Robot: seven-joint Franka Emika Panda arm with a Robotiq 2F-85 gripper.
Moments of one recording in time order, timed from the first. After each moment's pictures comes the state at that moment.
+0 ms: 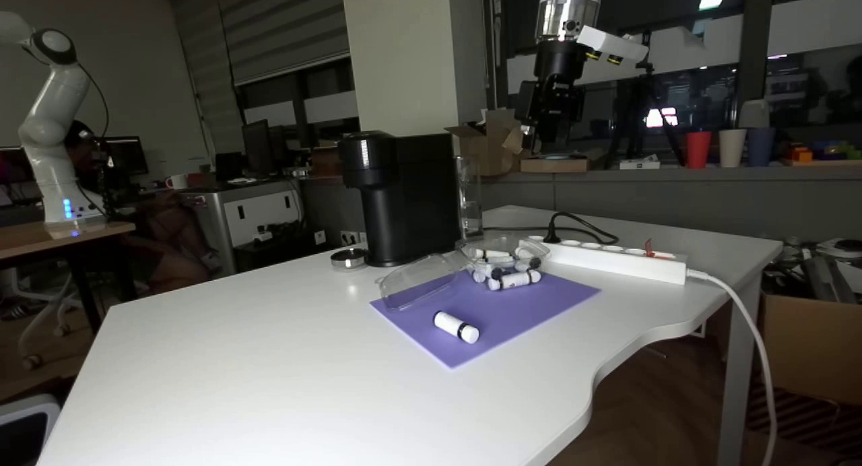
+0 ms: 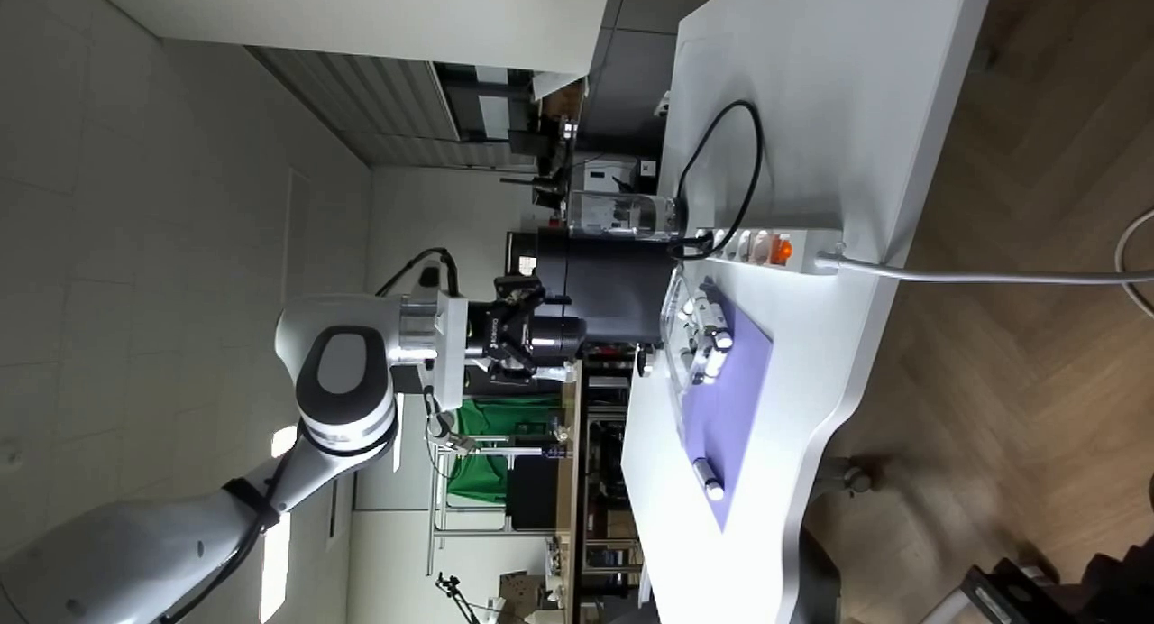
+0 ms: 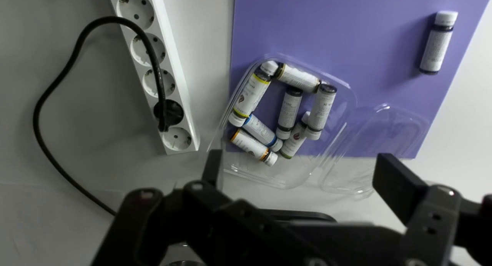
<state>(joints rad) -0.12 0.22 -0.17 -2.03 0.25 2.40 -0.64</state>
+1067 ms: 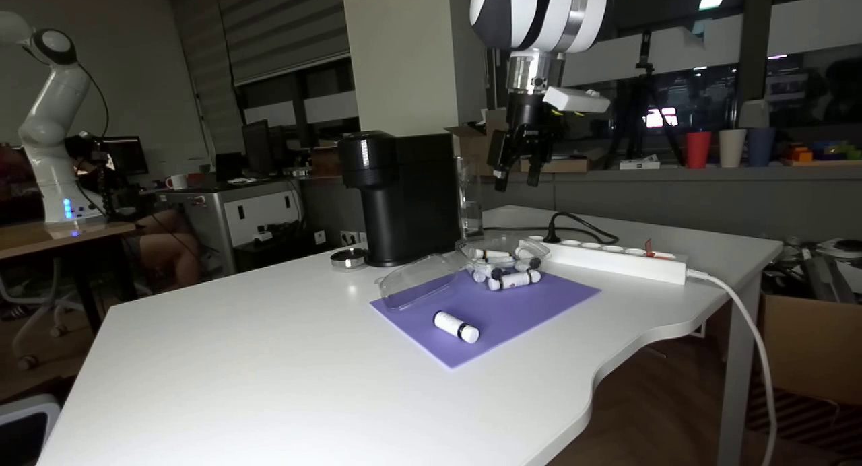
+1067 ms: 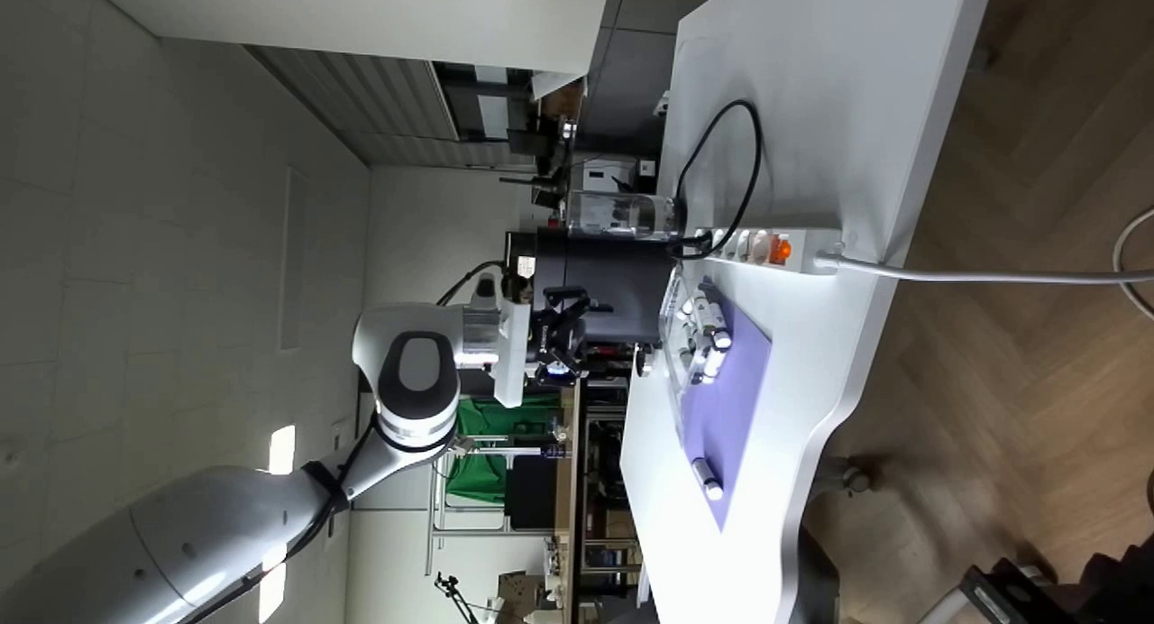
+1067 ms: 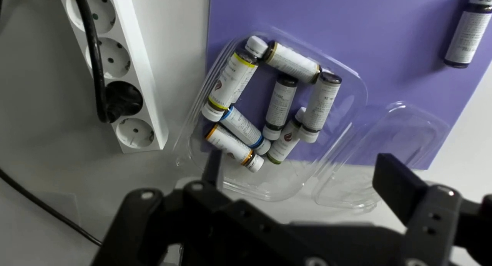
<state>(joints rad) -0.17 0.41 -0.04 -1.95 0.25 2.53 -0.63</state>
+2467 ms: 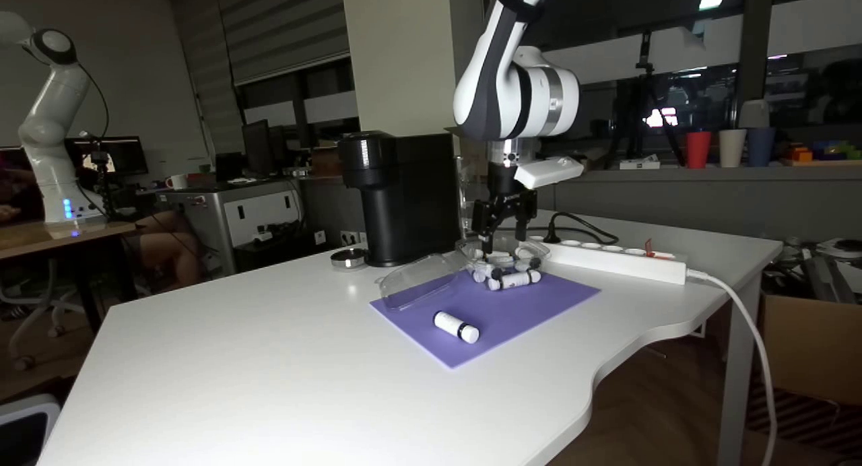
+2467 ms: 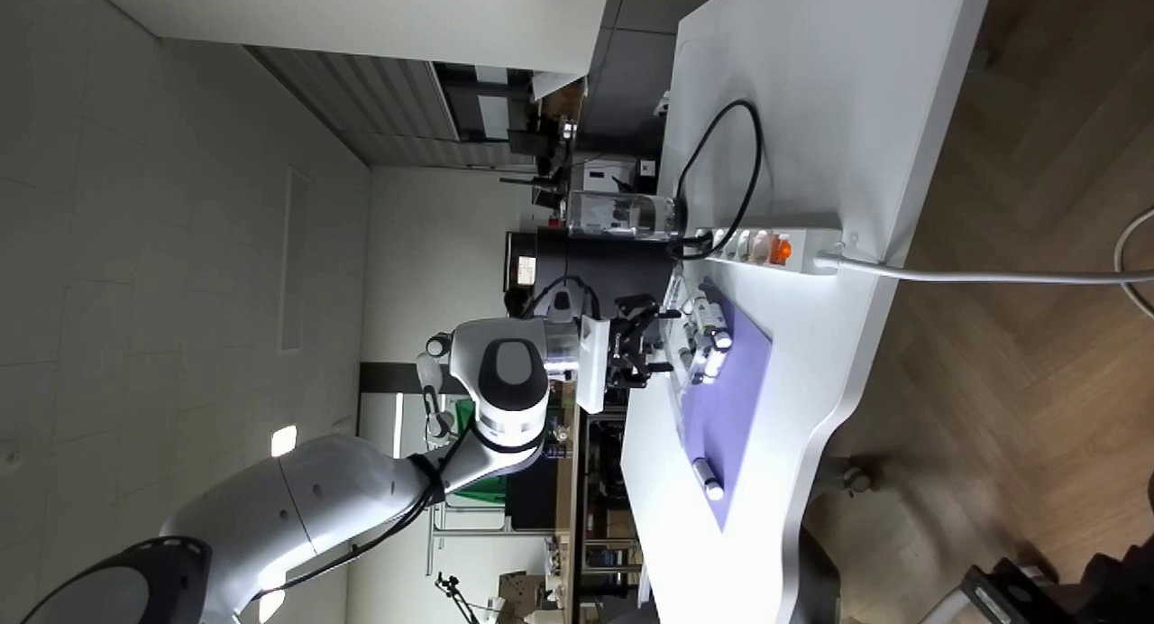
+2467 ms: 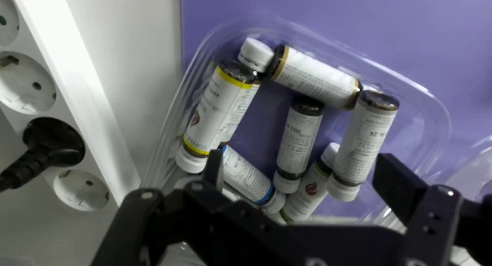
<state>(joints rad) -0.16 0.67 0.00 -1.84 0.07 2.68 -0.39</state>
